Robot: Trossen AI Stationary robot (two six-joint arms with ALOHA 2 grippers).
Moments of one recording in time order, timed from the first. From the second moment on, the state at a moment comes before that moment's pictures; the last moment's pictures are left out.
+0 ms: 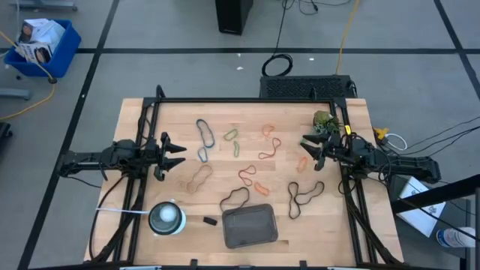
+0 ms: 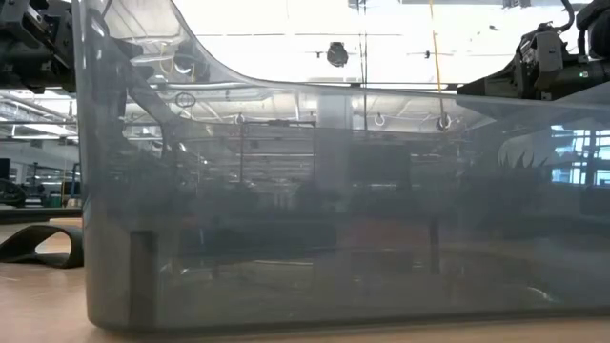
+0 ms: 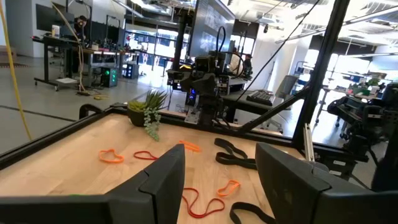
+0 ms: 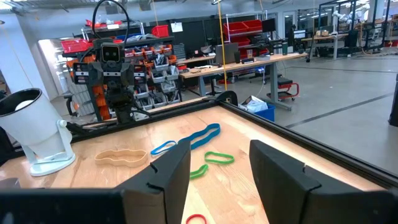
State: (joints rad) left arm 0.02 0.01 0.04 0.07 -0.01 -0.19; right arm -0.13 0.09 0.02 0.12 0.23 0.15
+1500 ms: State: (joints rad) left arm 0.02 0.01 0.04 0.07 -0.01 -0.19; right arm -0.12 0.28 0.12 0.17 0.23 0.14
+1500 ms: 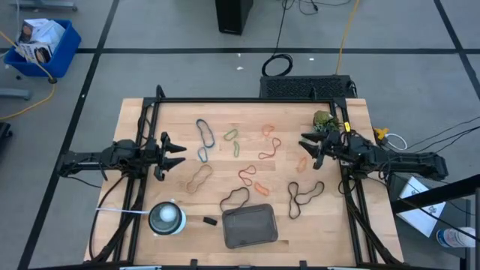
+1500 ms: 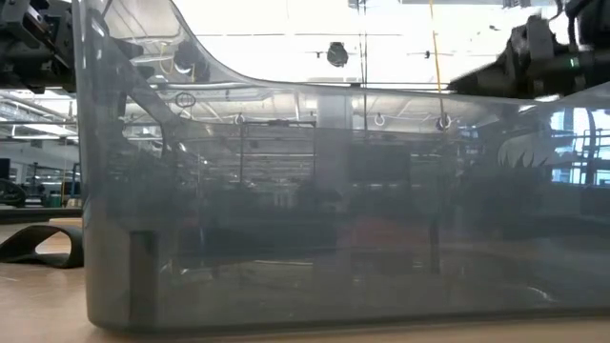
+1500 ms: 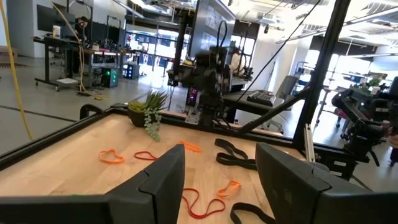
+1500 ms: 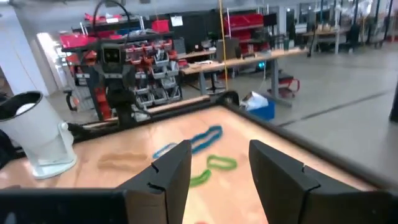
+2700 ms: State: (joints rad) left arm 0.02 0.01 0.04 0.07 -0.06 -0.18; right arm 0.26 1.39 0.71 -0.63 0.15 0.24
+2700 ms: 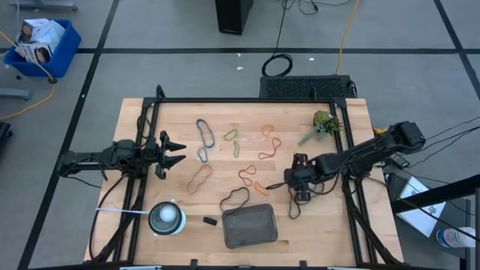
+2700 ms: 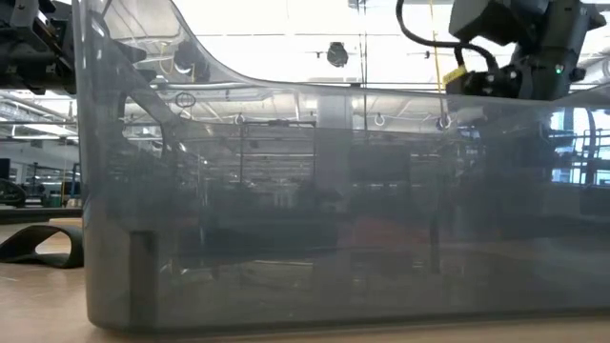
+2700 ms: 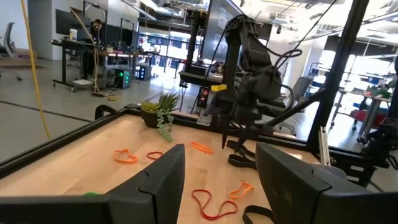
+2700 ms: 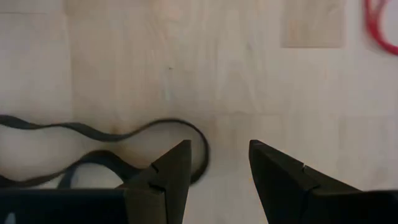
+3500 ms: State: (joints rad) left arm 0.02 0.01 0.04 0.07 -0.06 -0.18; right arm 0.26 1.38 0.57 -0.41 0.10 0.37
